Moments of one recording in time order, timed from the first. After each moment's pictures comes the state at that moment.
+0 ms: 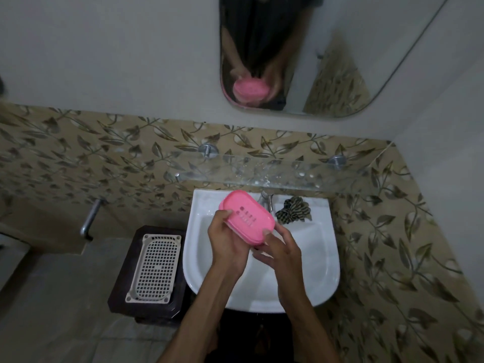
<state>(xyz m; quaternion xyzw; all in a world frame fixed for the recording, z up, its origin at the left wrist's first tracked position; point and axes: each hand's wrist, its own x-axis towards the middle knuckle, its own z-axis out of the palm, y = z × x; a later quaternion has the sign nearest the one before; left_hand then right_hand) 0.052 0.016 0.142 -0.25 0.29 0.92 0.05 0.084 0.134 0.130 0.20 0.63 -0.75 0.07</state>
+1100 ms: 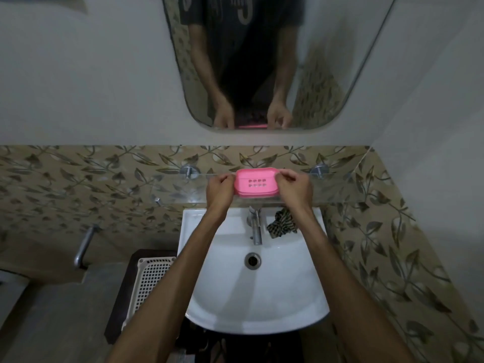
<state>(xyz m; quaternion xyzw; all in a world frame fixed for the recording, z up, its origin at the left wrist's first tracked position) -0.101 0.026 0.152 -0.20 0.72 0.67 -0.02 -0.108 0.203 0.158 0.15 0.81 -0.56 -0.08</state>
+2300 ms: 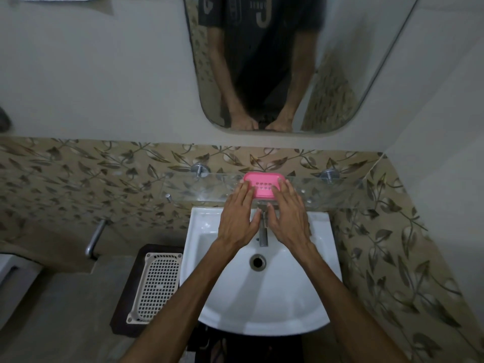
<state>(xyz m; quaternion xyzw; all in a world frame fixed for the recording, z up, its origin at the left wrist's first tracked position) -0.054 0.030 0.088 0.09 0.95 0.28 -0.12 -0.070 0.198 0.092 -0.13 0.94 -0.27 -0.15</state>
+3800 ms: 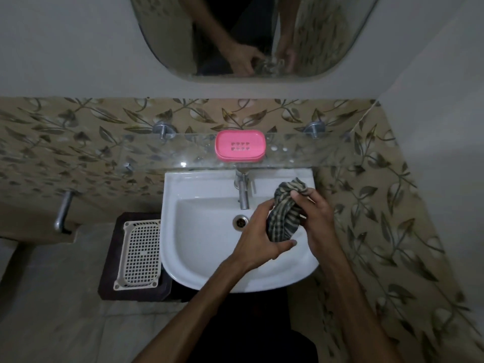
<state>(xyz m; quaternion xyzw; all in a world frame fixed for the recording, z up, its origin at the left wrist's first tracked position) 0.036 0.117 0.071 0.05 0.78 0.61 0.16 0.007 0.273 0.100 0.20 0.61 -0.76 0.04</state>
